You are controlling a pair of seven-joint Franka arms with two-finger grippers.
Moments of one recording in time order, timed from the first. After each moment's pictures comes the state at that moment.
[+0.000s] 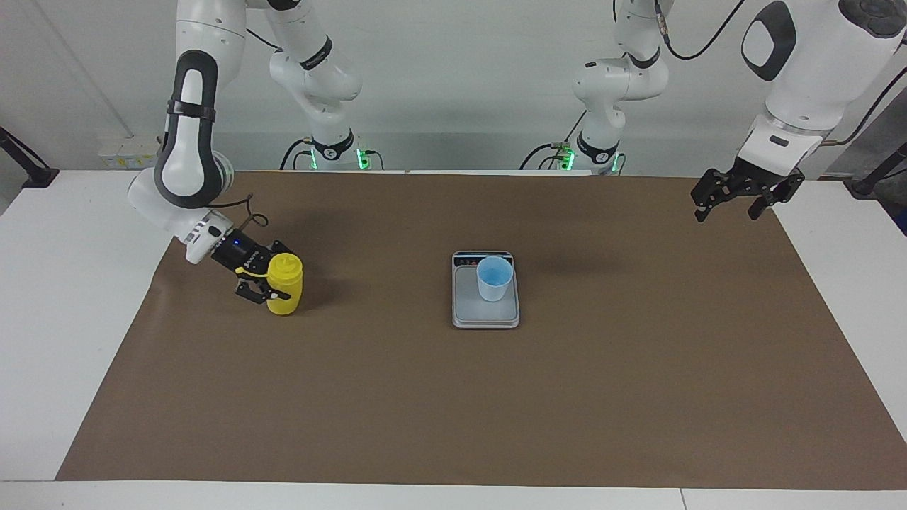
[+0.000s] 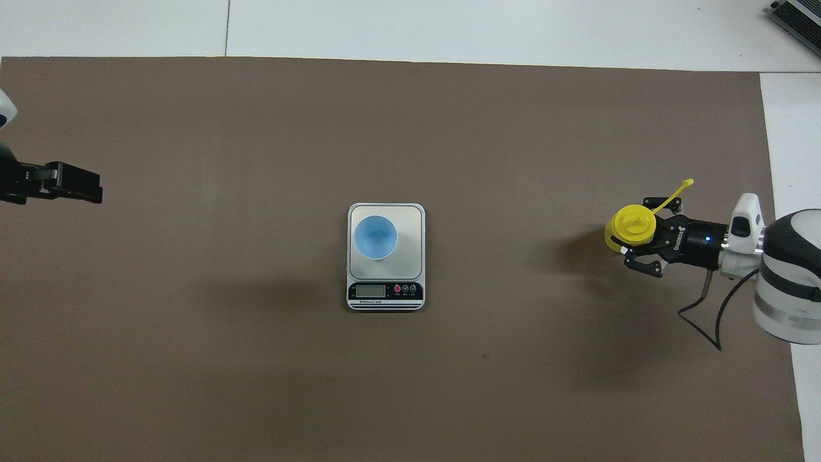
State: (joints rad) left arm 0.03 0.01 -0.09 -1.61 0.03 1.65 -0.02; right arm -0.34 0.18 0.08 -2.21 1.12 2.14 -2.27
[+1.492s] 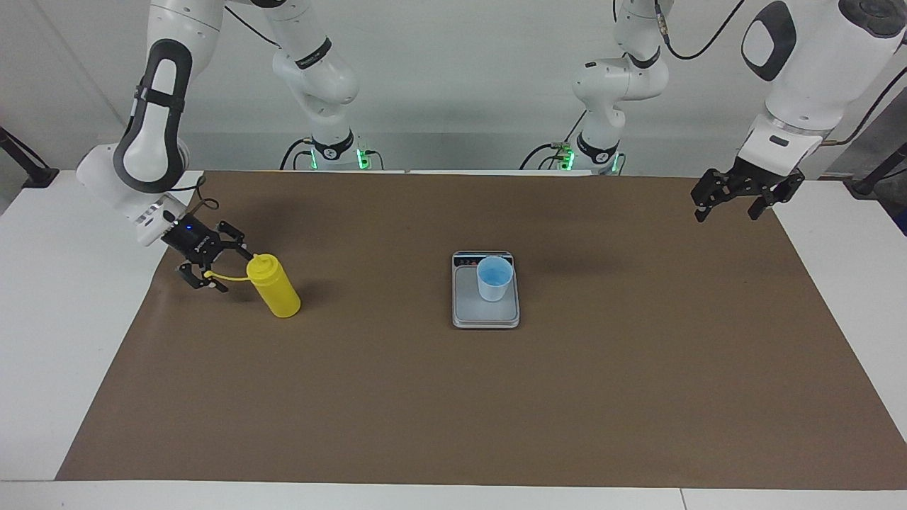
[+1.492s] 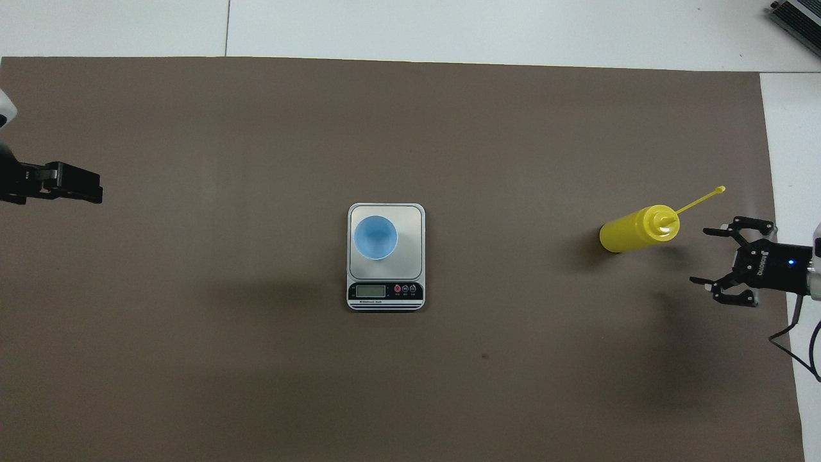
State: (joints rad) left arm 0.03 0.01 -0.09 -1.61 0.03 1.65 -0.02; right arm -0.54 0.11 0.06 -2.19 0.72 2.11 -2.14
